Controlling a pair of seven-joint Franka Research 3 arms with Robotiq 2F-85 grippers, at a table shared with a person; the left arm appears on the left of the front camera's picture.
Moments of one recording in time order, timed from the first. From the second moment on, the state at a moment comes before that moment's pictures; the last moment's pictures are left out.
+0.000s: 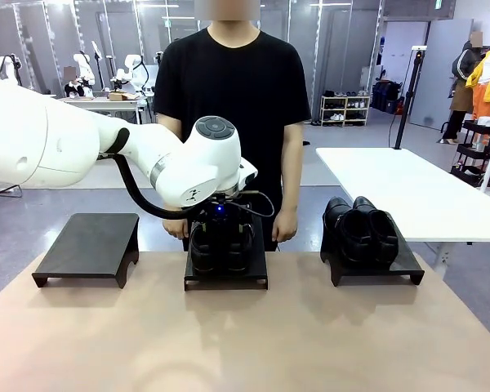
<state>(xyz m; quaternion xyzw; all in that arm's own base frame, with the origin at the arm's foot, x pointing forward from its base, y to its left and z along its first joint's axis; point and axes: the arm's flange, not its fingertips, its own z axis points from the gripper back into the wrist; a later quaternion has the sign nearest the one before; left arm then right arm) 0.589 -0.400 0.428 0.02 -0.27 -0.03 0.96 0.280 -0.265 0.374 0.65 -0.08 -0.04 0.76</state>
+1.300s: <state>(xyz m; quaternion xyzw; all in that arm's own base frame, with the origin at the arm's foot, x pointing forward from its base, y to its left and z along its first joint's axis) 0.516 -0.273 0.551 -0.15 -0.13 -0.10 0.97 0.281 -0.265 0.374 0.65 -0.08 -0.04 0.76</state>
